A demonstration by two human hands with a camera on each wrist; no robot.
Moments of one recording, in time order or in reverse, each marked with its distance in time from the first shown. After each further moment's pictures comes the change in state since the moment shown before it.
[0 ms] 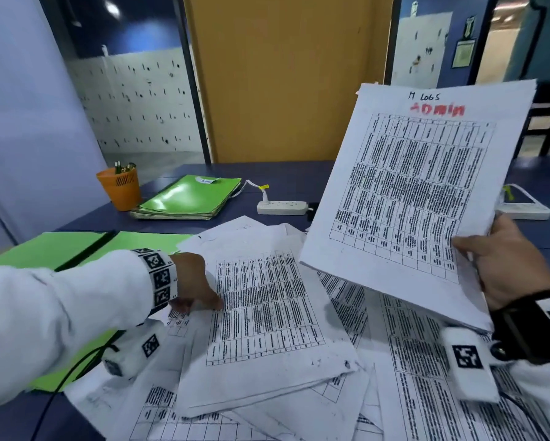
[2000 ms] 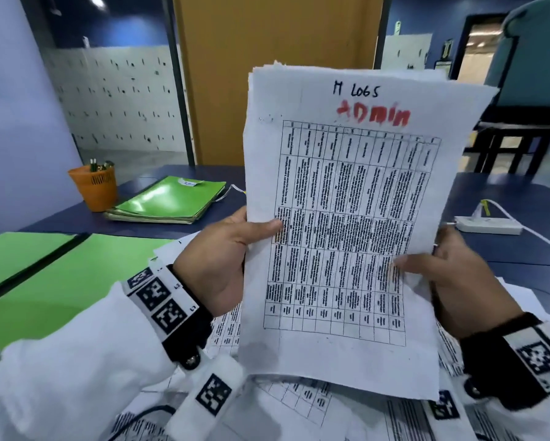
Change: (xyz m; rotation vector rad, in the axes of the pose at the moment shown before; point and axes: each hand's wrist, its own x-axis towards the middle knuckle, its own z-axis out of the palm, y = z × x) left_hand -0.073 0.097 -0.004 -1.739 -0.130 0.742; right_hand -0.037 -0.022 0.036 0.052 -0.283 0.000
